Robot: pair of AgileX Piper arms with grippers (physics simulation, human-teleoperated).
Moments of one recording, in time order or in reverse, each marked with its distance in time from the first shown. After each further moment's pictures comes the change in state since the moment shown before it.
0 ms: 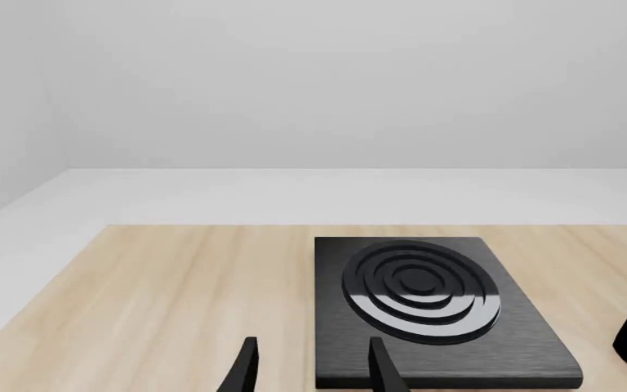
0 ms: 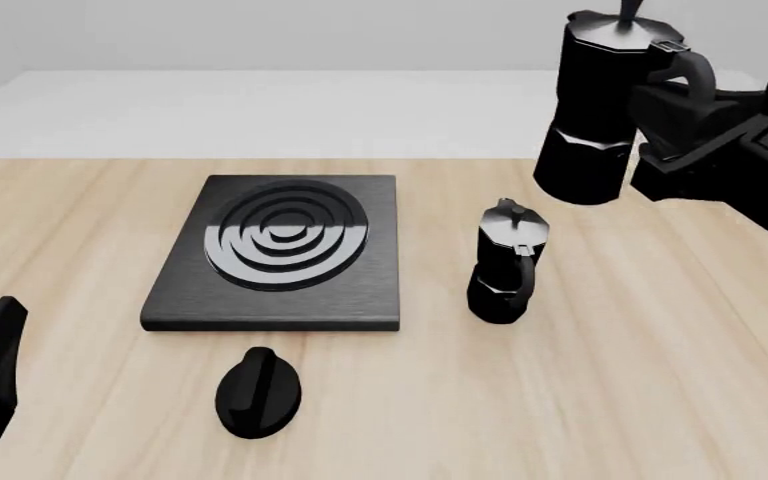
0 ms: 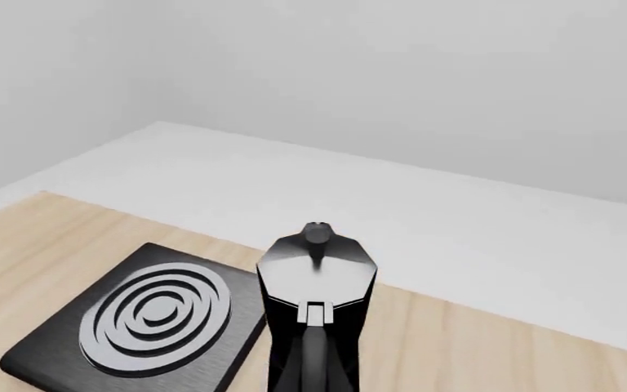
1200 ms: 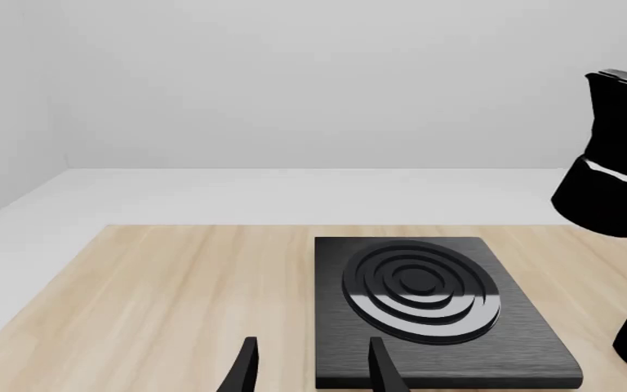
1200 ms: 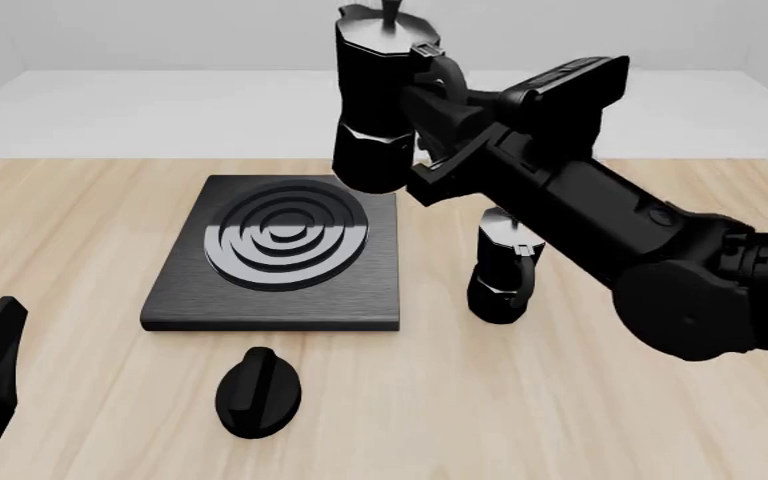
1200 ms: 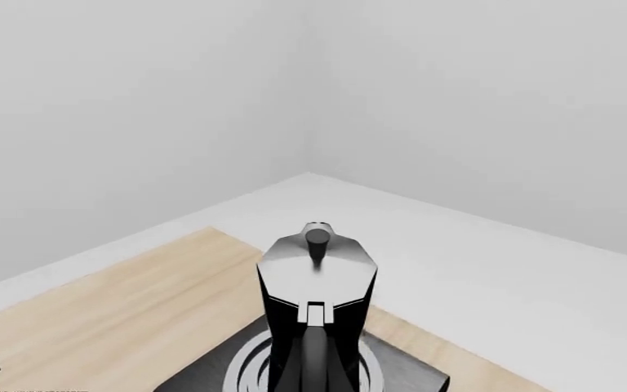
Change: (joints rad) left arm 0.000 0.000 0.000 0.000 0.000; right arm 0.358 0.506 -0.141 -0.508 0.048
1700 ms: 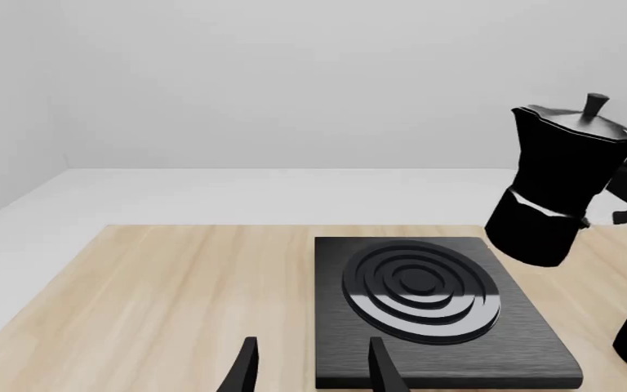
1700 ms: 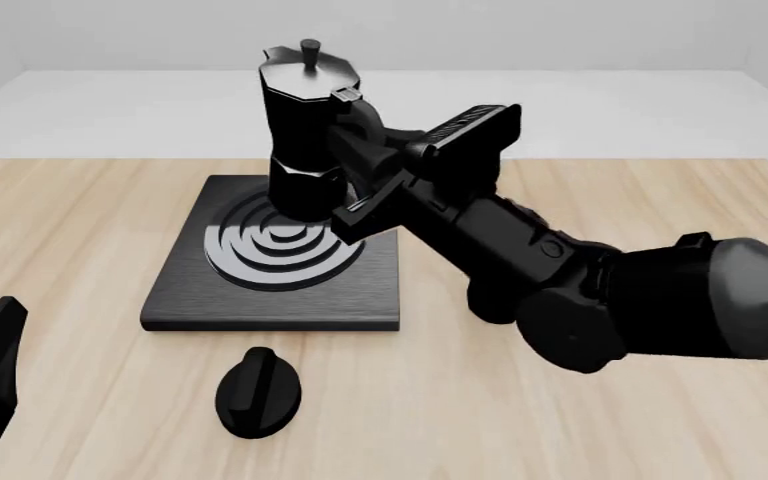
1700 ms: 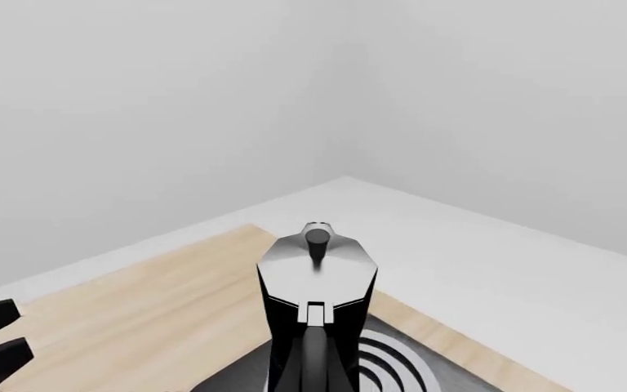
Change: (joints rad) left arm 0.000 0.000 0.000 0.000 0.000; right arm 0.099 0.228 -0.065 -0.179 0.003
